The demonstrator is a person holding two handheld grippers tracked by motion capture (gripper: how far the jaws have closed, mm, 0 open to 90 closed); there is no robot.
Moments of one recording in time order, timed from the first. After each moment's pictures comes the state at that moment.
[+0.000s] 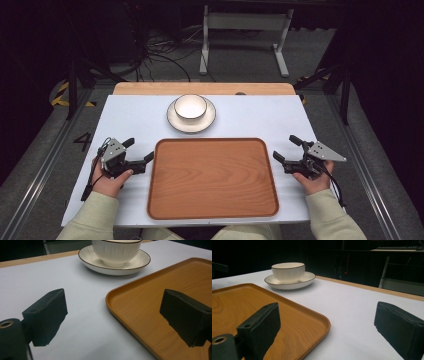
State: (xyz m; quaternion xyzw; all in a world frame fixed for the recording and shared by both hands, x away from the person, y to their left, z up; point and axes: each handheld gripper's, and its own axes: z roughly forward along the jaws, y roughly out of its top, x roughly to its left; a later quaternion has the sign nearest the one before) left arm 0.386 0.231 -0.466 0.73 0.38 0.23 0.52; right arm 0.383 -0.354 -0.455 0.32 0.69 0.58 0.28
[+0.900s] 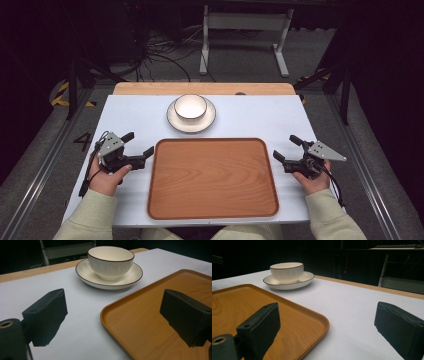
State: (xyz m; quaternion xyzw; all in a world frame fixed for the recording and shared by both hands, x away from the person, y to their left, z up) left arm 0.385 0.226 -0.434 0.72 0.37 0.23 0.53; right arm 0.384 -0.355 -0.455 0.33 0.69 0.58 0.28
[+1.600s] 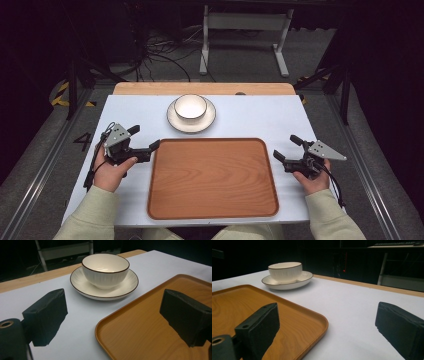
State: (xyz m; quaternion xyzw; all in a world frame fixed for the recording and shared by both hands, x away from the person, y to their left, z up) left arm 0.399 0.210 -0.414 0.73 0.37 0.22 0.53; right arm 0.386 -0.354 -0.455 0.34 0.69 0.58 0.28
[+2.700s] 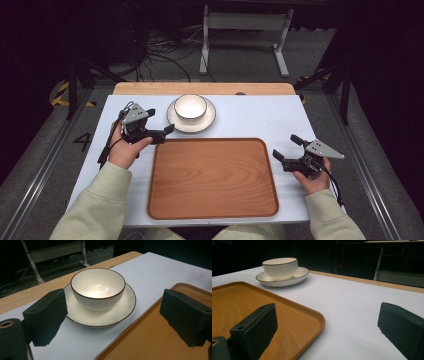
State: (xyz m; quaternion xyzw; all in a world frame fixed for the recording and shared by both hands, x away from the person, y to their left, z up) left arm 0.449 0.172 -0.386 0.75 0.34 0.21 0.52; right arm 0.388 -0.352 -0.454 0.35 0.69 0.56 0.28
